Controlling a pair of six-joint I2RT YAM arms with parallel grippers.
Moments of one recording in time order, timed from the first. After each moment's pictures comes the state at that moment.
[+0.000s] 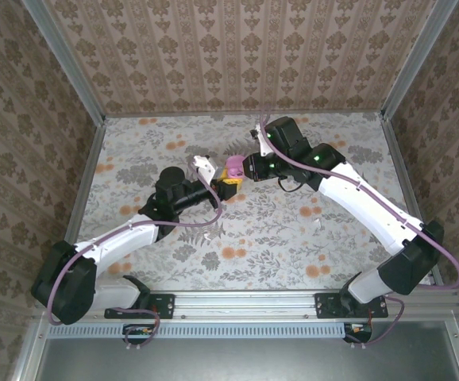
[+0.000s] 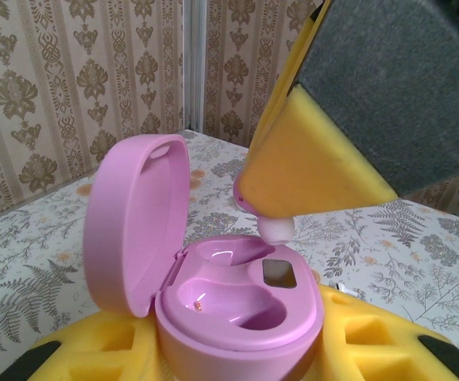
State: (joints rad) left arm -0.66 1.26 0.66 0.51 0.47 -0.04; right arm 0.63 1.49 1.52 -0.78 -0.13 0.40
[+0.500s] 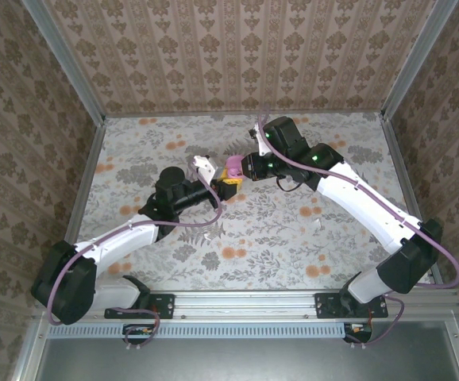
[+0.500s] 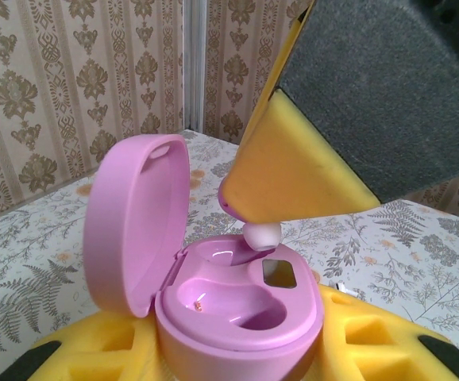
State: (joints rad) left arm -0.66 1.26 0.66 0.51 0.48 -0.04; right arm 0.63 1.50 1.52 -0.76 -0.13 0.40
